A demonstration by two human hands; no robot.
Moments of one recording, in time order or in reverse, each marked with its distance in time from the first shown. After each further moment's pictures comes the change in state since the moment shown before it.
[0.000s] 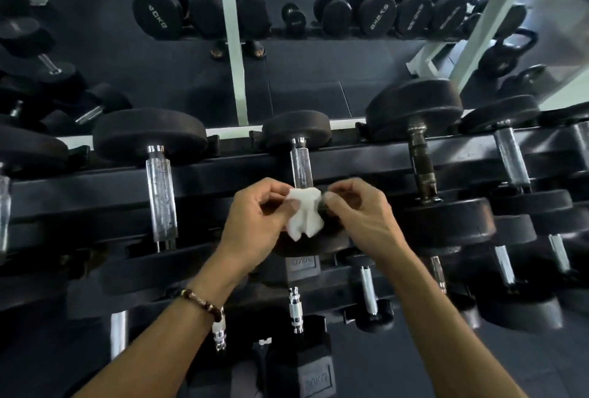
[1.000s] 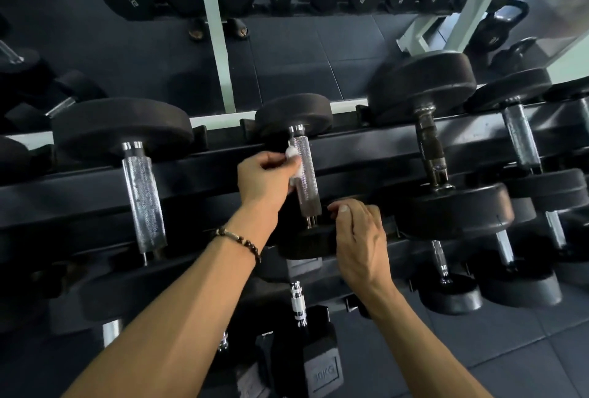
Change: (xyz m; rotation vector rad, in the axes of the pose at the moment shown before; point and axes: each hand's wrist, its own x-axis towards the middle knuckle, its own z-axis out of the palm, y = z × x) left_hand 0.070 -0.012 0.036 -0.332 0.210 -0.455; right_hand -0.006 0.064 0.047 -0.327 0.383 -0.277
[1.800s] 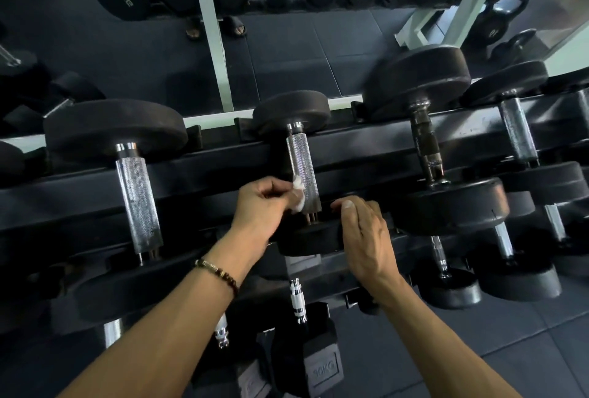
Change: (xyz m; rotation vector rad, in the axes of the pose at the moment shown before) left_hand -0.010 -0.029 -0.016 0.056 -0.175 -0.012; right_hand 0.006 0.010 -0.018 0.045 -0.183 0.115
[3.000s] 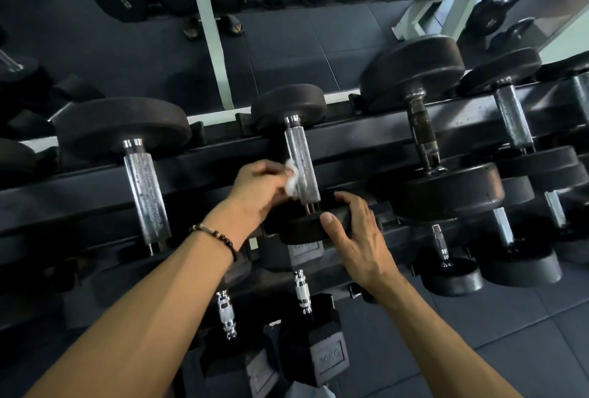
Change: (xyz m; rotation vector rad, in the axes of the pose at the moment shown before) left_hand 0.012 0.019 -0.010 -0.004 -0.094 -0.096; right_hand -0.023 0.001 -0.002 0.056 -0.194 0.098
